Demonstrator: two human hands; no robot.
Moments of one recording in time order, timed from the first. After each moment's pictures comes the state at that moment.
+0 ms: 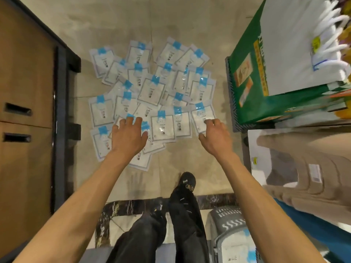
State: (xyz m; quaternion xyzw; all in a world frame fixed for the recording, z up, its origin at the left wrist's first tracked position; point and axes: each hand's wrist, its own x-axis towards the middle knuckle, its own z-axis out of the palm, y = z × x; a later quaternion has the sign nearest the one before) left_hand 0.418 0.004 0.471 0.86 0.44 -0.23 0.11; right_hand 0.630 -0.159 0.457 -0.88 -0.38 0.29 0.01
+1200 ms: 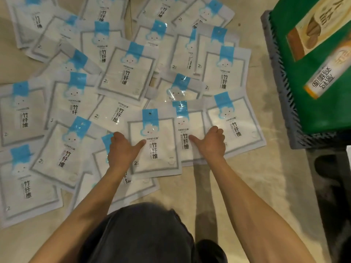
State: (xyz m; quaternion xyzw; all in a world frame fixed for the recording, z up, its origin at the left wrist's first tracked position) left_hand 0.455 0.086 -0.104 0.69 0.64 -0.07 0.33; right_hand 0.673 -0.062 -0.109 -0.94 -0.16 0.29 0.09
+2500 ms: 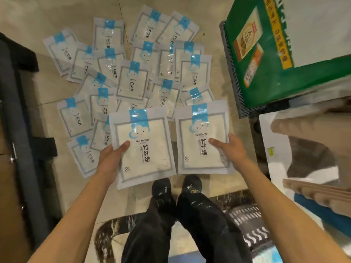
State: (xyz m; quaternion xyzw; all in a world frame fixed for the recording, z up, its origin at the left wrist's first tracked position) left_hand 0.408 0.029 0.277 0.38 0.66 0.05 0.65; right_hand 0.682 -0.215 0.262 -0.78 0.06 0.48 0.41
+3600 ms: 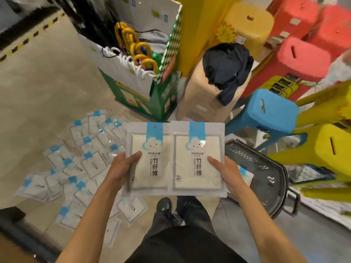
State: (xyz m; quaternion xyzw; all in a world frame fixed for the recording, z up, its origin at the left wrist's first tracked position) left_hand 0.481 -0.091 0.673 0.62 0.29 -0.23 0.69; right_hand 0.443 -0.424 0.700 -0.64 0.32 0.19 0.67
